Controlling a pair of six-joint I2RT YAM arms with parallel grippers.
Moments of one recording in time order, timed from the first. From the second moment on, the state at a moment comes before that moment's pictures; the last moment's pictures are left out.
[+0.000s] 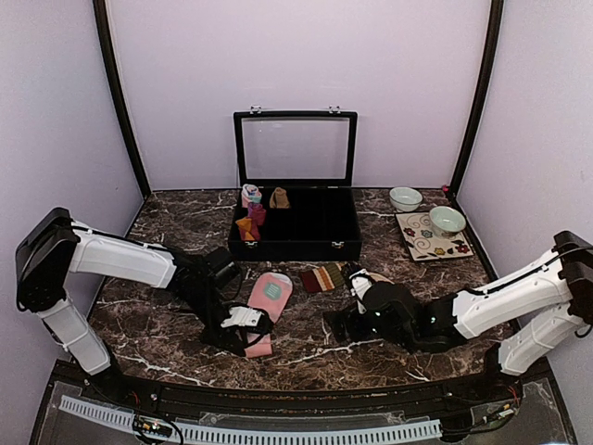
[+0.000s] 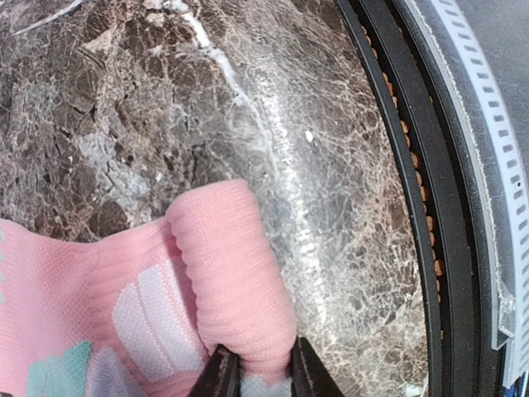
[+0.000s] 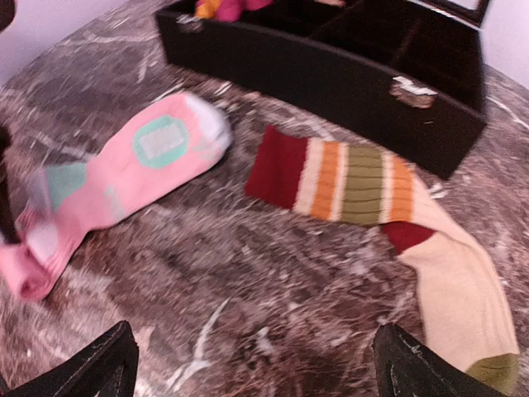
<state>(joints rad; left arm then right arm) -0.82 1.62 0.82 -0.57 0.51 0.86 1.22 1.44 0.54 0.22 0.42 0.37</state>
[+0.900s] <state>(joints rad) -0.72 1.83 0.99 -0.81 0.73 0.91 1.48 1.86 0.74 0.66 0.17 -0.28</state>
